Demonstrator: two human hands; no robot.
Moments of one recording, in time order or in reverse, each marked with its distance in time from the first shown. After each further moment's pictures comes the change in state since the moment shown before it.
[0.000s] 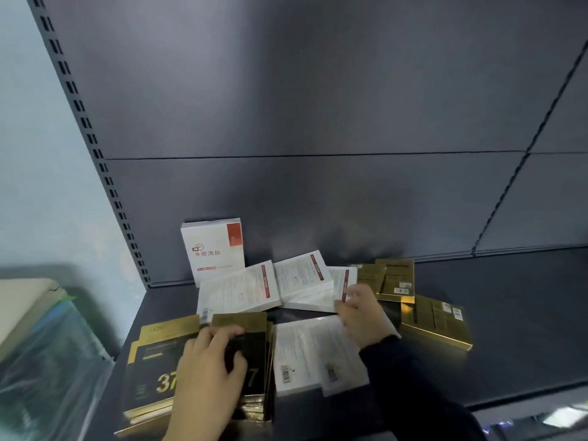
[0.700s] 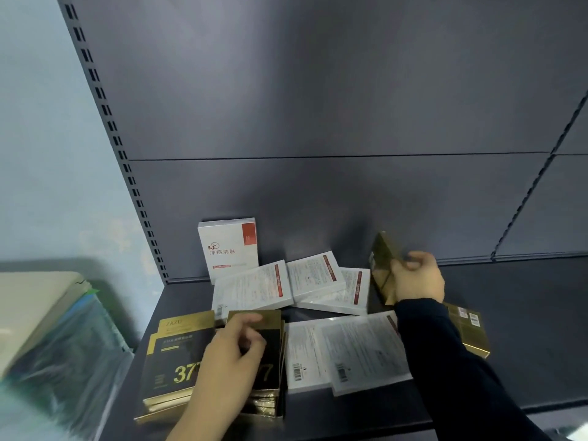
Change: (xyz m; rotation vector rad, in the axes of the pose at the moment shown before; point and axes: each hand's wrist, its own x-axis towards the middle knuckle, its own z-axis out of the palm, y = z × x) left_hand -0.004 0.022 -0.019 -0.376 -0.162 -0.118; right_hand 0.040 -0.015 -0.052 0.098 0.515 0.054
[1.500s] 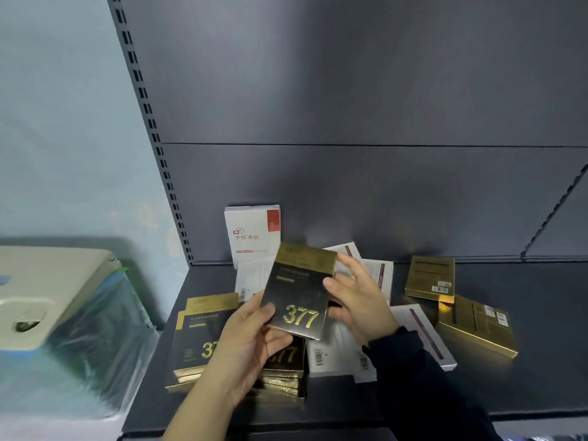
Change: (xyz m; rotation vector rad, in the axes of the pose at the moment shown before) left_hand 0.008 -0.009 -0.014 -1.101 -0.197 -0.323; right_hand -0.120 -0.028 0.043 0.689 -0.944 0.001
